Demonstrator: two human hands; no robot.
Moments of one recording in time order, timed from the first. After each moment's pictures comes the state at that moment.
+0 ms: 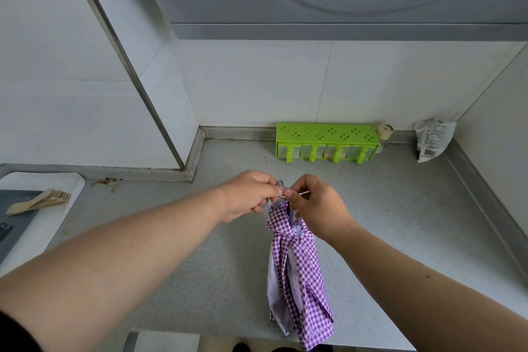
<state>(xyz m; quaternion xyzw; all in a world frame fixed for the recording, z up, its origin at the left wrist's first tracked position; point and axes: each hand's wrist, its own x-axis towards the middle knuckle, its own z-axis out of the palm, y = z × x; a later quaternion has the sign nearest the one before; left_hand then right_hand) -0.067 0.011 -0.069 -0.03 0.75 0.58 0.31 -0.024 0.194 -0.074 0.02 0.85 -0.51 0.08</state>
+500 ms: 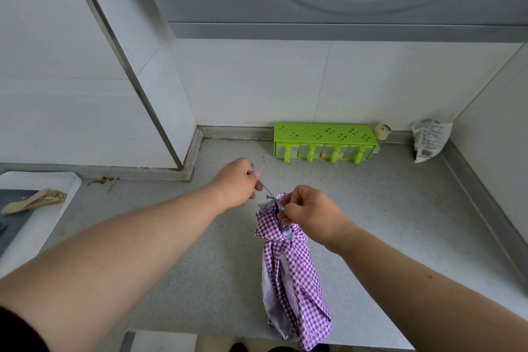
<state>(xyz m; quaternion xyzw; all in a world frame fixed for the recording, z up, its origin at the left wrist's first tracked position) -0.081 -0.001 -0.069 -0.03 0.90 0.40 0.17 -0.017 0.196 -0.072 0.02 0.81 -0.56 0.19</state>
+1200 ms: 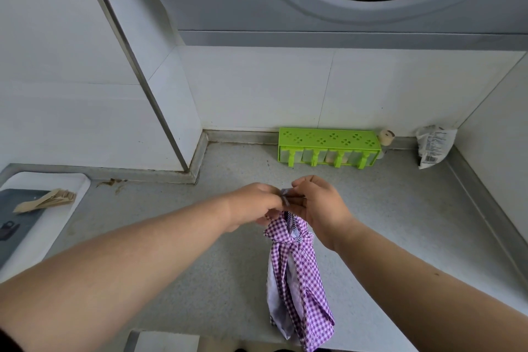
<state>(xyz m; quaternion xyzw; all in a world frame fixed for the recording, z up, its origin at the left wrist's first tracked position) -0.051 0.016 -0.065 -0.03 0.77 0.53 0.35 -0.025 0.182 -0.055 0.16 0.57 -0.79 0.16</state>
